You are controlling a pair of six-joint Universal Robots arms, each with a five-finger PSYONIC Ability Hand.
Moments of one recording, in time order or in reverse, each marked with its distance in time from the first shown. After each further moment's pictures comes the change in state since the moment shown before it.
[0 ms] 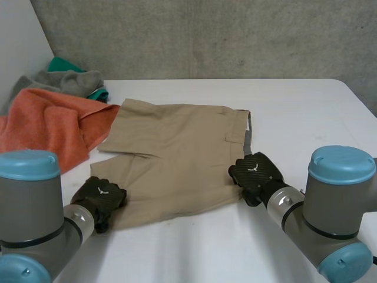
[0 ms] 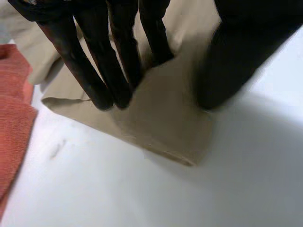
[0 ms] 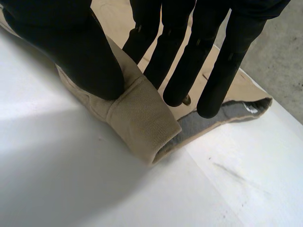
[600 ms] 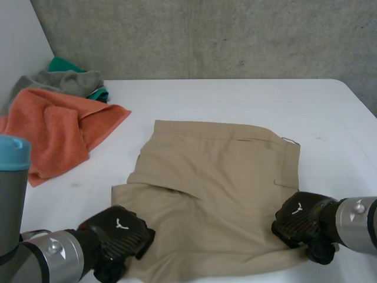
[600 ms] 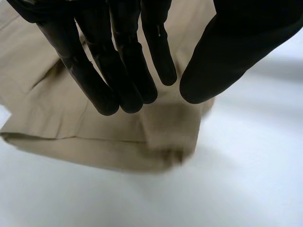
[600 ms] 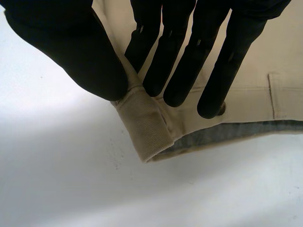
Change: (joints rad) left arm -0.127 0.262 0.092 -0.589 0.258 -0.015; right arm -0.181 -0.264 -0.108 1.031 -0.076 -0.521; left_hand 0.001 0.170 0.146 0.149 0.150; right_hand 0.000 0.000 0.000 0.002 0.020
